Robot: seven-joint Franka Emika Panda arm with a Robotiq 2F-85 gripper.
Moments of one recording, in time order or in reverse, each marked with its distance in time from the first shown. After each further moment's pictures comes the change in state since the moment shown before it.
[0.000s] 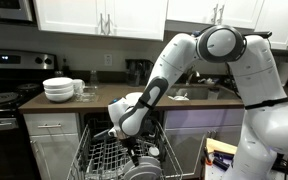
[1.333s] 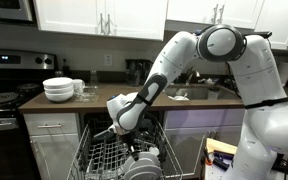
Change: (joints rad) arm -0.020 -0.008 0.002 0.041 0.004 -0.085 0.000
